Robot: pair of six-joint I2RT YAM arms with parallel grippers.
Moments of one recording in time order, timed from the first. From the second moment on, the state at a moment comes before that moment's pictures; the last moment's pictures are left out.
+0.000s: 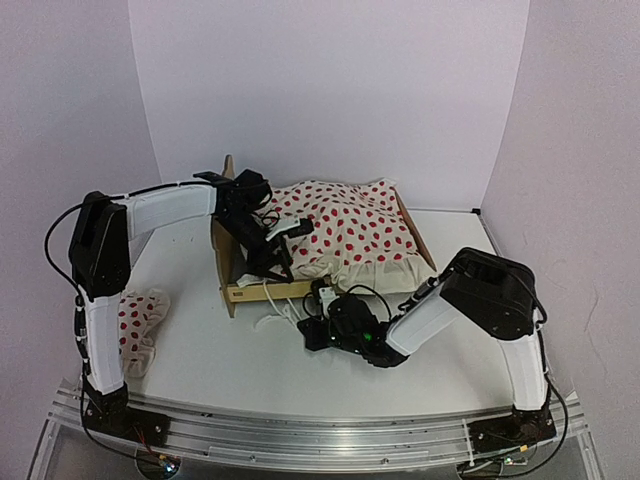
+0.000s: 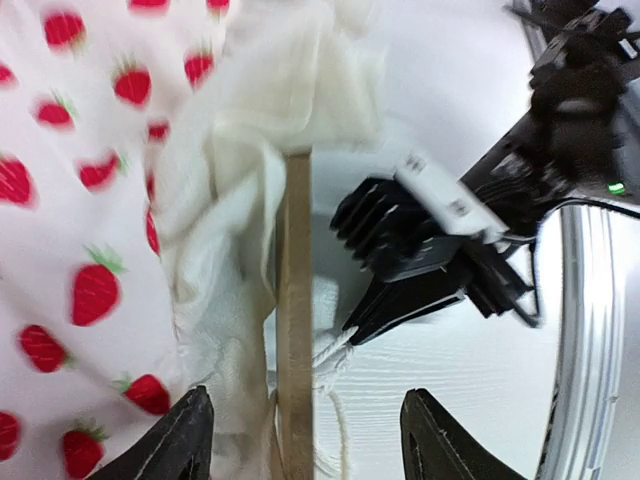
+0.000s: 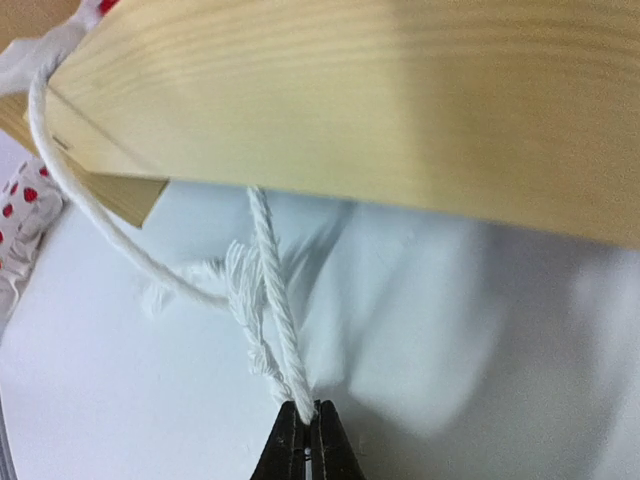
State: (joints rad) left arm -0.59 2.04 1.74 -0.90 0.63 0.71; right arm 1.03 2.20 1.00 0.71 0.12 0.60
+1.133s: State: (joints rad) left arm -0.64 1.80 1.46 -0.78 0.18 0.84; right arm 1.10 1.96 1.01 0.36 -0.03 0.35
